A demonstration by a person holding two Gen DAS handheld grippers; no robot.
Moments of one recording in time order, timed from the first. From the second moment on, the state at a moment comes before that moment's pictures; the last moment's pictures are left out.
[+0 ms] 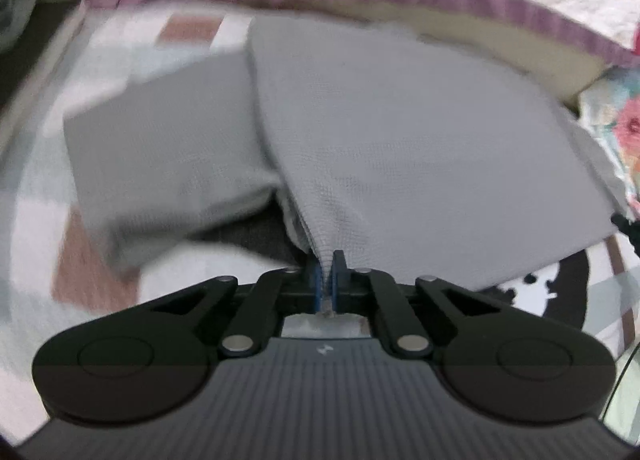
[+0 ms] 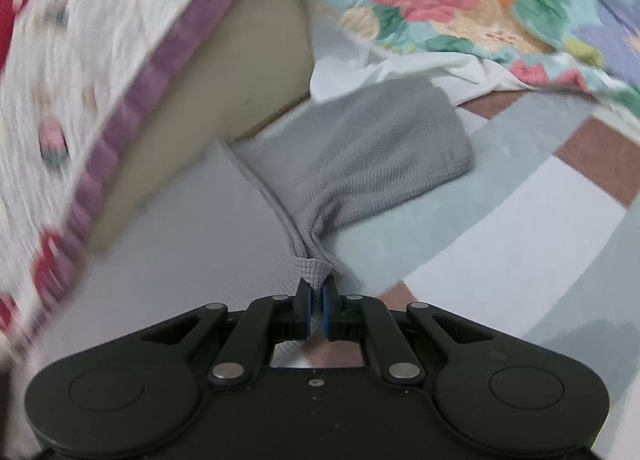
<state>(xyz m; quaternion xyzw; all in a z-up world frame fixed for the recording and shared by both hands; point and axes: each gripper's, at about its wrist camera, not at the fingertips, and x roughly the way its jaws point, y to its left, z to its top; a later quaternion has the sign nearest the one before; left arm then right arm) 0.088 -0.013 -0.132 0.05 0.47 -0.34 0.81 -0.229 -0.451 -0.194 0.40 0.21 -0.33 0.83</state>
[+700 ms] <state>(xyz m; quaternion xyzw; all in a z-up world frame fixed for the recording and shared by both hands) 0.031 -0.033 -0.121 0.22 0.38 -0.35 0.82 -0.246 -0.434 -0.195 0.34 0.27 -0.33 0.84</state>
